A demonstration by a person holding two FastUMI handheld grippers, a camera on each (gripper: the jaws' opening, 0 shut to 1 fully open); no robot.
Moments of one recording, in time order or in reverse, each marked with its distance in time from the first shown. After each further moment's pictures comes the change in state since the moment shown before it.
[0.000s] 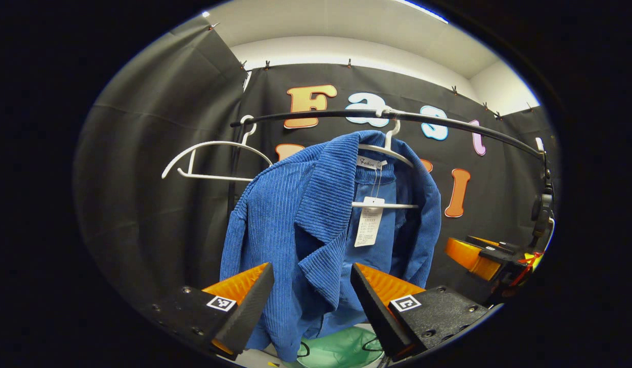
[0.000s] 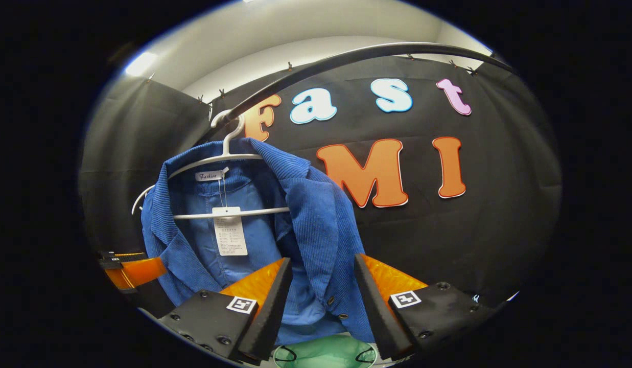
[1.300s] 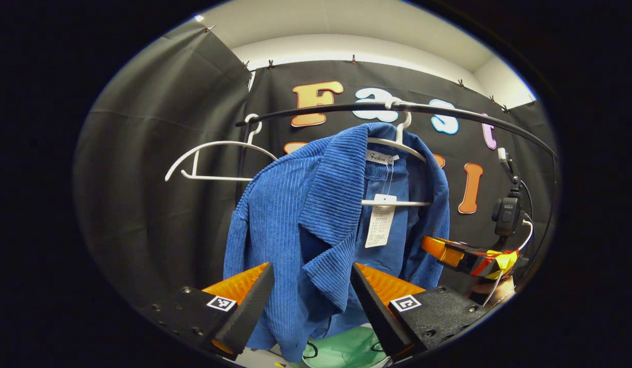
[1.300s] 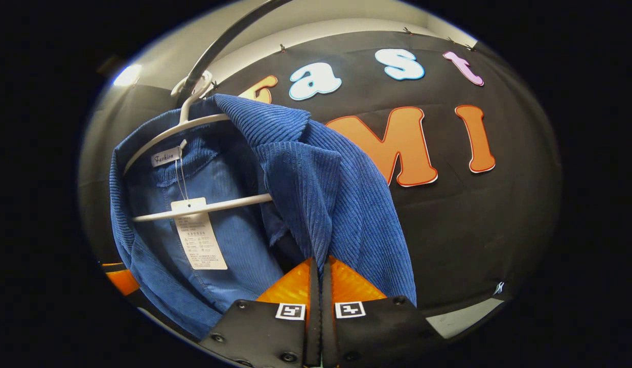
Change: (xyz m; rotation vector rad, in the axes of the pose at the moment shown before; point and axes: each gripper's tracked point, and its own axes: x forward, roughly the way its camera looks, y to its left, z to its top) left arm 0.016 0.006 -0.004 0.022 0.018 0.065; right arm 0.096 0.003 -0.032 0.095 0.079 0.071
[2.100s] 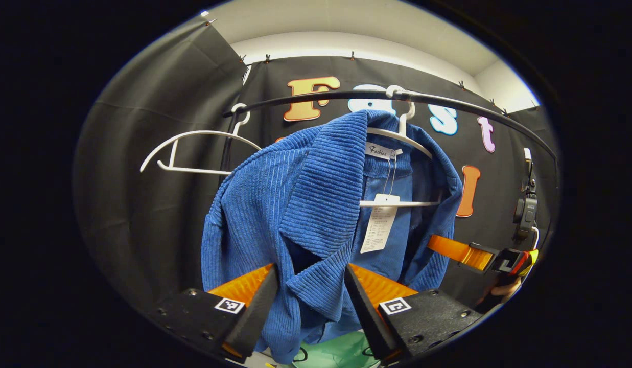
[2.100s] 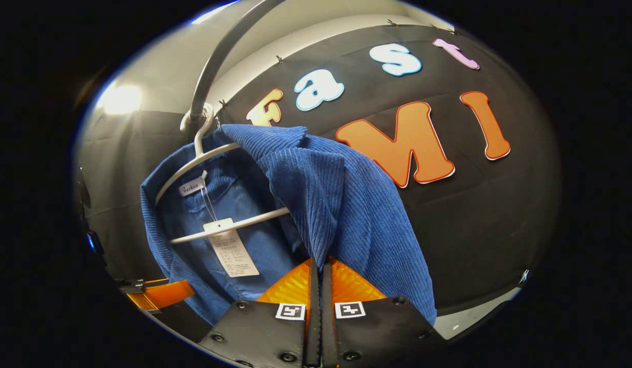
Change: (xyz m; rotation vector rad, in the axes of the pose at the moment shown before) left arm 0.036 -0.014 -0.003 -0.039 0.005 -0.050; right arm -0.018 0.013 0.017 0.118 -0.025 0.176
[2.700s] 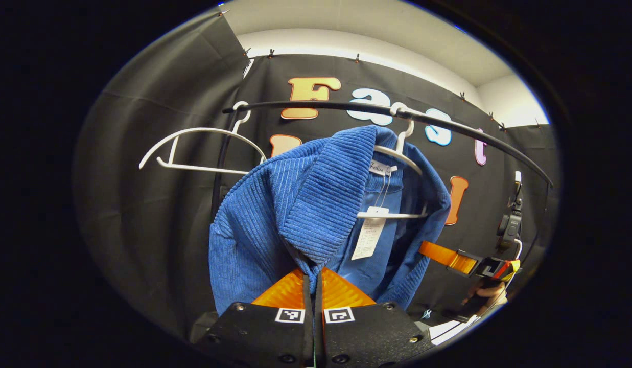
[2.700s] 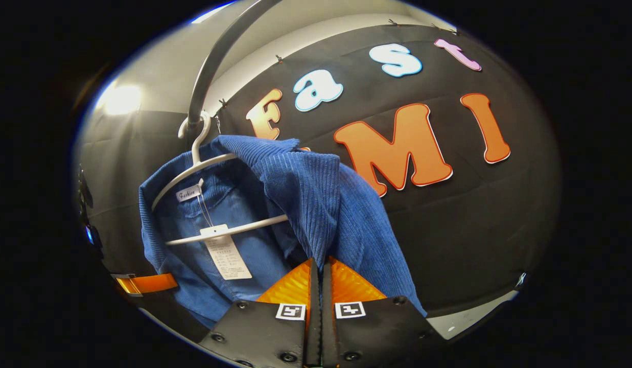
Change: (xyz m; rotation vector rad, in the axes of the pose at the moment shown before) left arm -0.025 0.003 0.022 -0.068 0.023 -0.076; right arm -0.007 -0.013 0.013 0.000 0.013 -0.011
